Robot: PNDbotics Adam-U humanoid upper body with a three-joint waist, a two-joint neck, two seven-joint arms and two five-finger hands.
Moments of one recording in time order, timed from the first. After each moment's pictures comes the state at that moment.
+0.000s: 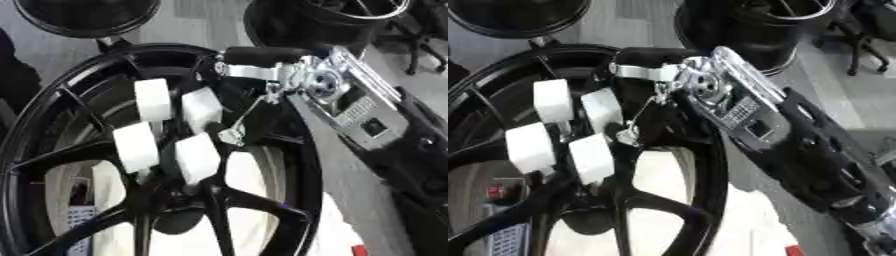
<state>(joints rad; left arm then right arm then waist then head) -0.20 0.31 0.26 -1.79 0.09 0.01 0.17 -0.87 -0.53 0.50 -1.82 0.43 0.32 0.63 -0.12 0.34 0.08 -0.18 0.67</state>
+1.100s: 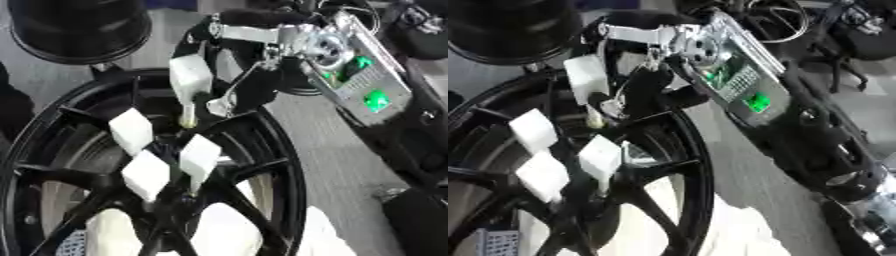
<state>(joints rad) -0.19 0.31 0.26 -1.79 0.09 0.02 0.17 -0.94 -0.61 0.39 -1.84 0.33 0.38 0.60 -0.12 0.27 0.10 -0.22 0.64</state>
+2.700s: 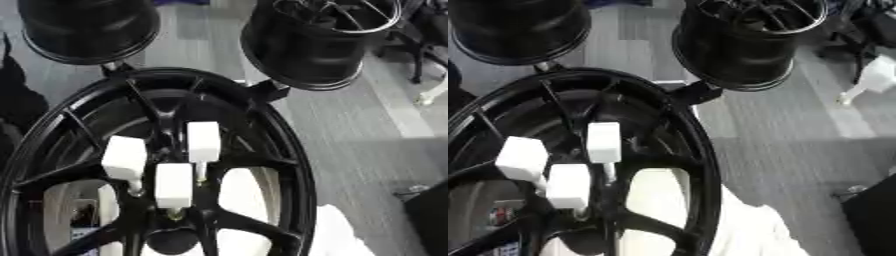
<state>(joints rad) -0.18 0.30 0.31 -1.82 0.08 0.01 0.23 -0.28 -1.01 -0.19 -1.53 0.15 0.33 0.25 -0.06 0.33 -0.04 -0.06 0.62</state>
